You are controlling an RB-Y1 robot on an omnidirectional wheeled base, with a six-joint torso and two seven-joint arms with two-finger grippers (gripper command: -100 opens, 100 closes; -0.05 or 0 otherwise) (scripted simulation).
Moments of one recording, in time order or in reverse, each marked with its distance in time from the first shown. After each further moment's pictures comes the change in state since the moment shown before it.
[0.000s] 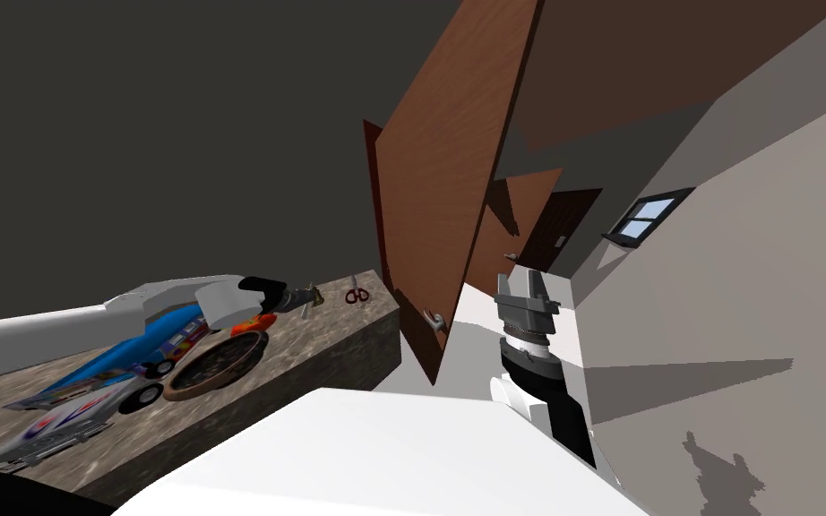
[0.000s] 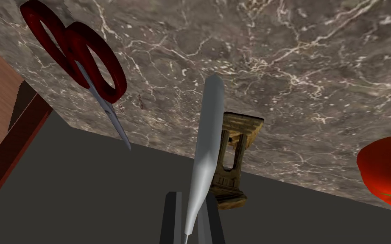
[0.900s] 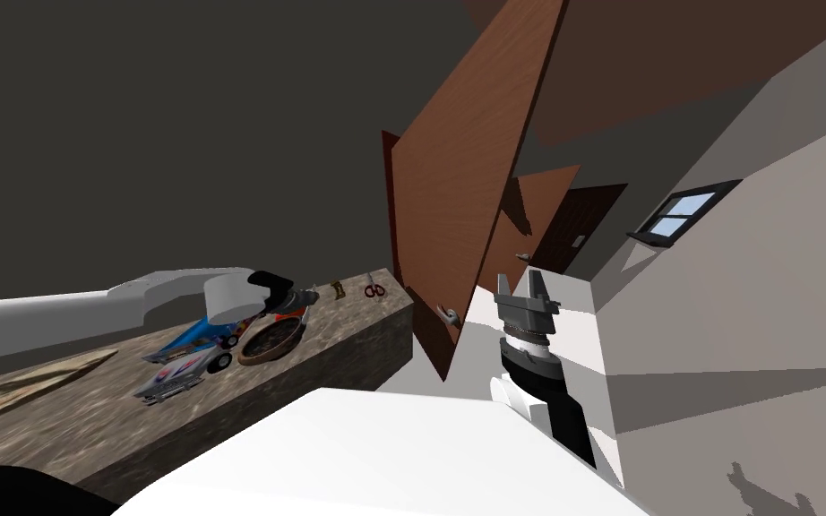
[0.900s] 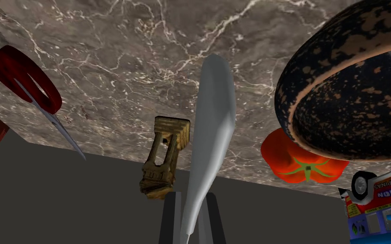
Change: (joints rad) left arm 0.082 0.106 0.097 -0.121 0.088 0.111 0.026; right arm 0.000 0.000 0.000 0.000 0.000 0.000 0.000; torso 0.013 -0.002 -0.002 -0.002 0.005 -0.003
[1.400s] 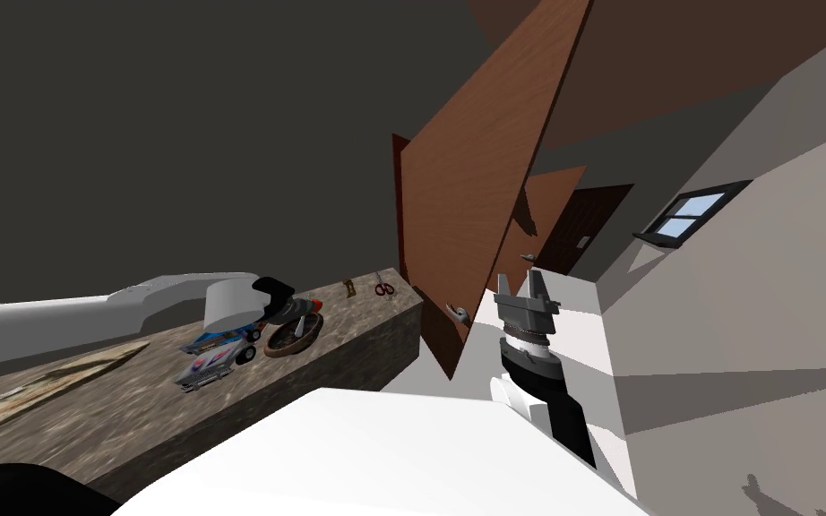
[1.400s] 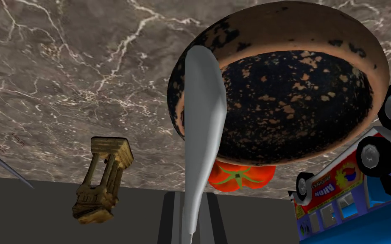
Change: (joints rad) left arm 0.064 0.011 0.026 -0.064 -0.006 0.102 -0.007; right arm 0.000 0.000 0.000 0.000 0.000 0.000 0.000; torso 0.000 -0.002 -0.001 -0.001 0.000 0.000
